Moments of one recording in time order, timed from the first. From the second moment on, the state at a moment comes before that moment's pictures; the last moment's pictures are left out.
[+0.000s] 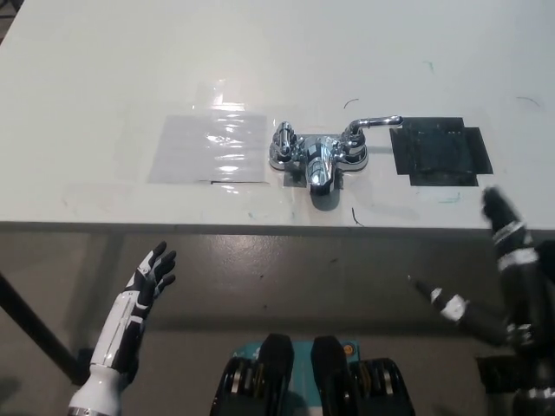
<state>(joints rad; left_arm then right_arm) -0.01 0.14 0.00 -0.01 -0.03 -0.20 -0.11 -0.09 -0.12 -0.01 -0.14 -0.05 -0.37 -0.01</state>
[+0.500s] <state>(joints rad) -0.01 0.14 -0.01 -0.01 -0.03 -0.22 -0.11 -0.61 -0.41 -0.07 0.14 0.13 -0.14 0.17</state>
